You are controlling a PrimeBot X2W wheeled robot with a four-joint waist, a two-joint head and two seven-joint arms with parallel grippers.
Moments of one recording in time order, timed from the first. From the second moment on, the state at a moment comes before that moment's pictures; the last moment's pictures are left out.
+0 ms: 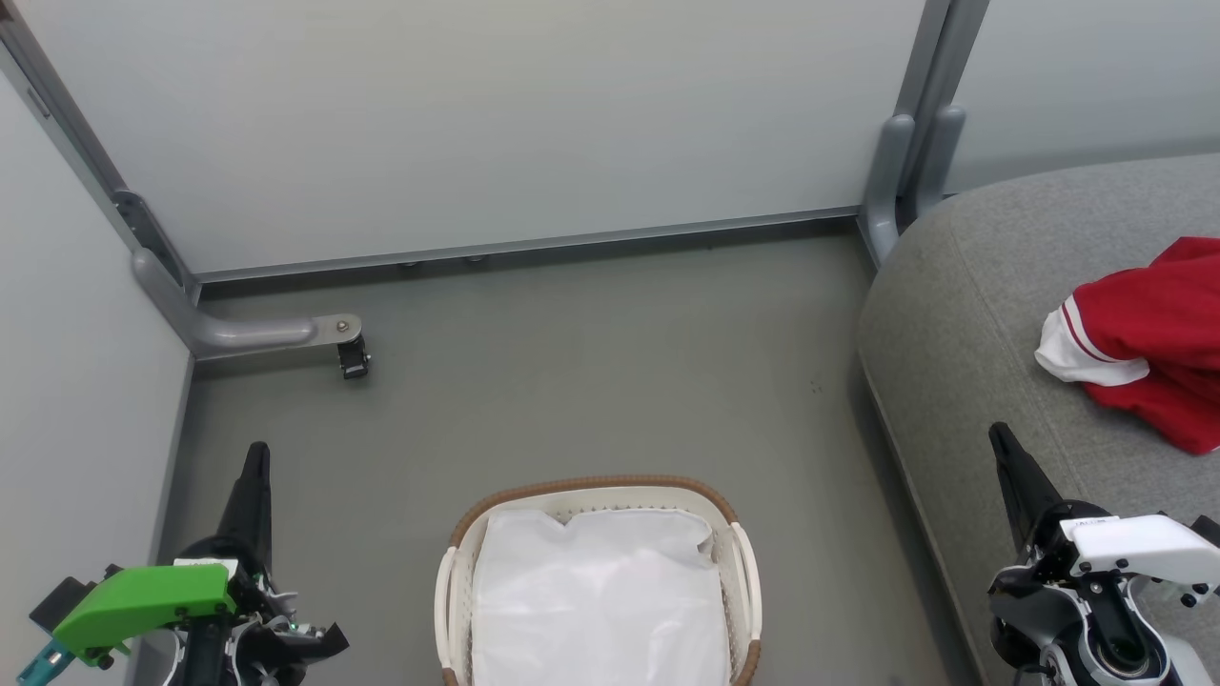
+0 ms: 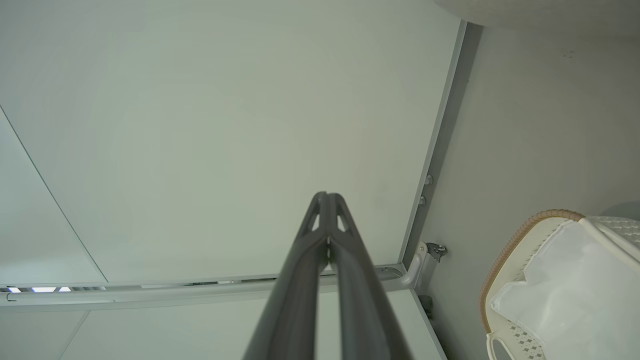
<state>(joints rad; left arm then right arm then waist) -0.10 0.05 0.11 0.24 -1.61 -0.13 0.11 -0.11 -0.05 -0.11 0.24 1.61 0.13 0.11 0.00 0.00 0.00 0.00</state>
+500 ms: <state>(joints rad) -0.10 0.05 0.11 0.24 -1.61 -0.13 0.11 -0.11 -0.05 -0.11 0.24 1.61 0.13 0.11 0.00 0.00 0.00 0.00</state>
